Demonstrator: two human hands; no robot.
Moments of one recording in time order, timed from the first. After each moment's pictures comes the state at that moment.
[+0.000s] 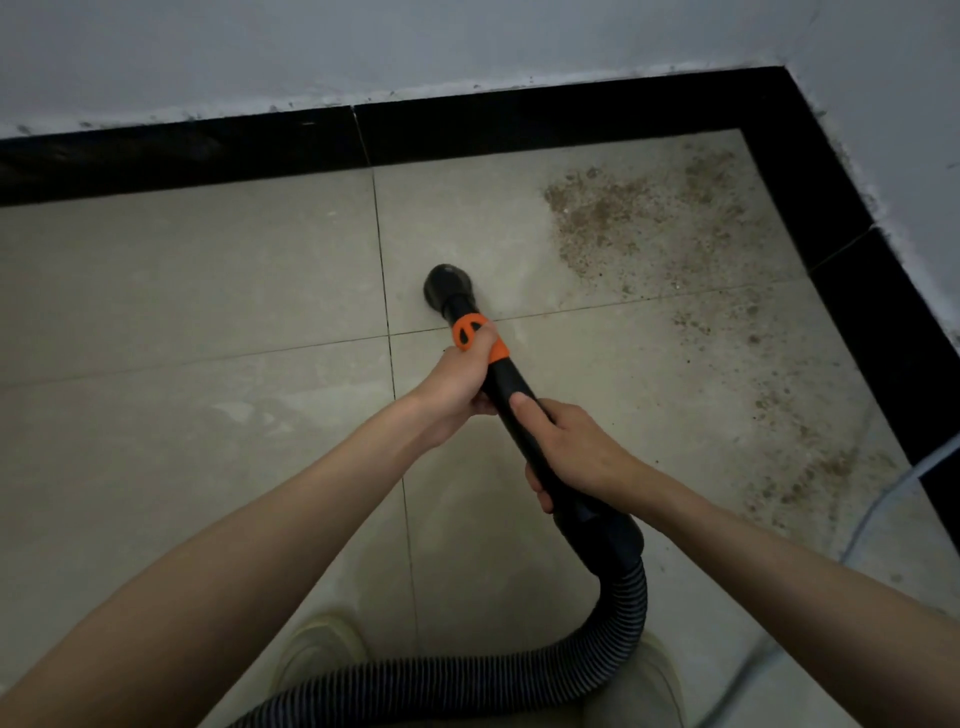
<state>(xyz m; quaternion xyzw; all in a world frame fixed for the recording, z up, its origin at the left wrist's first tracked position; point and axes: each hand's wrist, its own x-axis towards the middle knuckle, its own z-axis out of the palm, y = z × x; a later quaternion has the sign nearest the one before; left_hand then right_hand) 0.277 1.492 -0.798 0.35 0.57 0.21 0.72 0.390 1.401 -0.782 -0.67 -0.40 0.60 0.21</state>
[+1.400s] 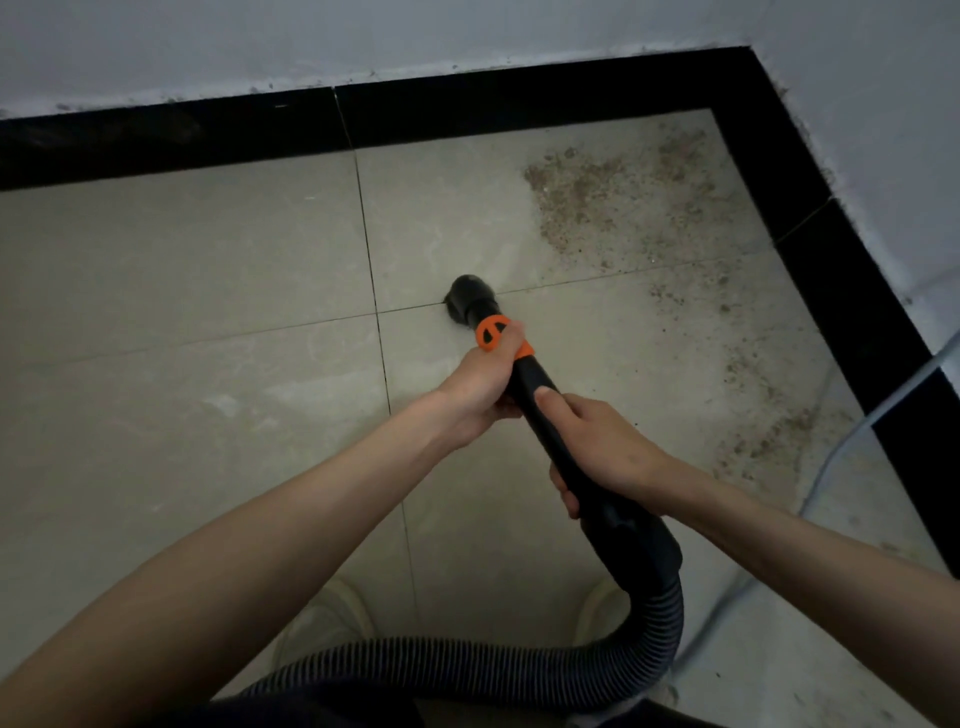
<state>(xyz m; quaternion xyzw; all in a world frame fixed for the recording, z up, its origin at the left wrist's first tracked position) 0.295 1.447 -0.775 0.32 0.55 0.18 0.75 0.394 1.359 -0.743 -0.70 -0.35 0.59 0.19</state>
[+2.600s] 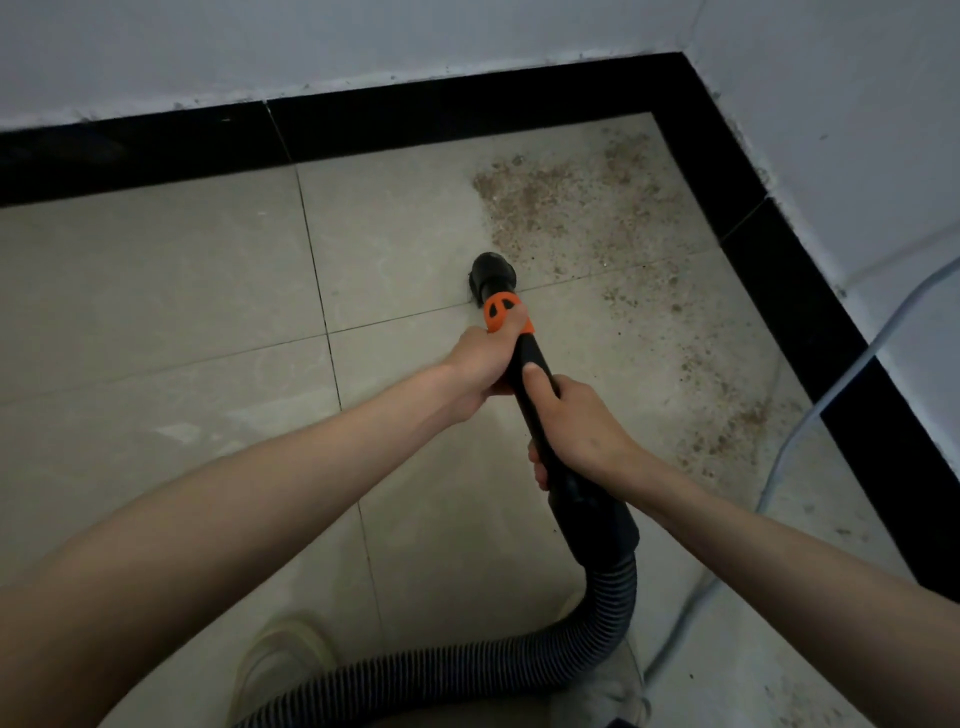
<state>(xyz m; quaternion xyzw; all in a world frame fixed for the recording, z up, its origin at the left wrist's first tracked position) 0.346 1.472 -0.773 0.38 0.55 0.15 0.73 0.414 1.375 -0.751 -0.76 -0.30 0.51 0.26</state>
